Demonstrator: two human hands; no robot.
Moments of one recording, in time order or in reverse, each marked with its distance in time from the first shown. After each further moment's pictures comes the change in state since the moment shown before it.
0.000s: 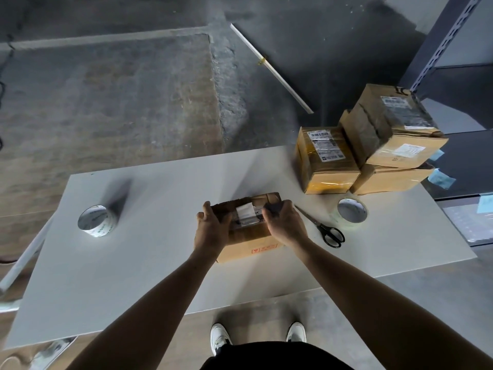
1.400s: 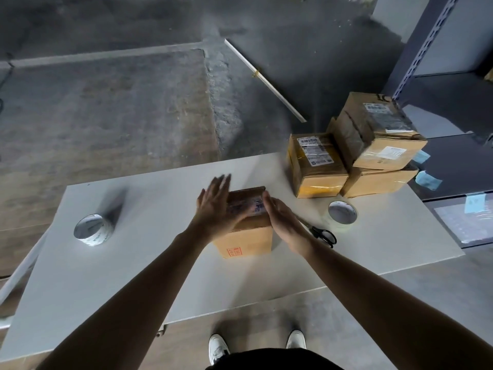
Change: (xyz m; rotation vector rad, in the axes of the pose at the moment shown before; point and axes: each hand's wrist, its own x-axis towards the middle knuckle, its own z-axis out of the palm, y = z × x) left_hand 0.007 0.048 -0.023 0.393 -0.105 0.532; right_hand -0.018 -0.016 -0.034 0.479 -0.235 -0.080
